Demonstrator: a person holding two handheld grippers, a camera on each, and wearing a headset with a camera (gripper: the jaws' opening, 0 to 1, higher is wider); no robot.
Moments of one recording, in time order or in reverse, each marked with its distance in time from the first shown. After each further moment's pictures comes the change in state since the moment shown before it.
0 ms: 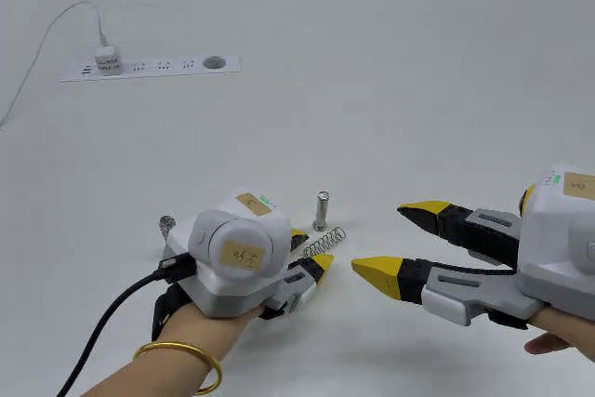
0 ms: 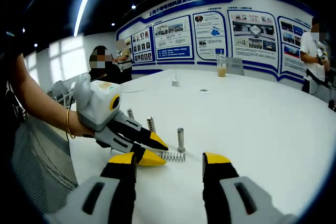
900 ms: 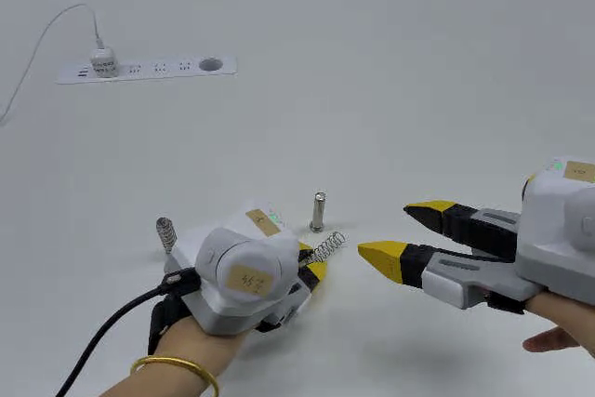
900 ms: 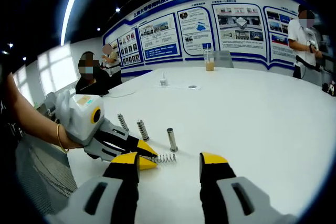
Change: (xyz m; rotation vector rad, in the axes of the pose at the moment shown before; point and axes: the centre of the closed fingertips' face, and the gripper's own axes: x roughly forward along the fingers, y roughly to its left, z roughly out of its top) left arm -0.011 -0.013 0.002 0.107 -0.020 -0.011; right arm -0.002 -0.015 0.003 0.120 0.008 -0.063
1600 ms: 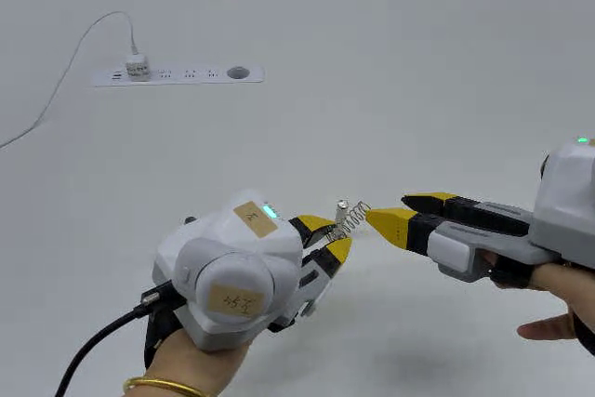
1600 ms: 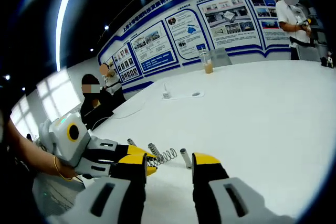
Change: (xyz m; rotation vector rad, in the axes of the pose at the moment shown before) left arm -0.045 0.007 0.057 -0.019 -0.236 0.079; right arm 0.011 0.018 0.035 0.195 -0.069 0.054
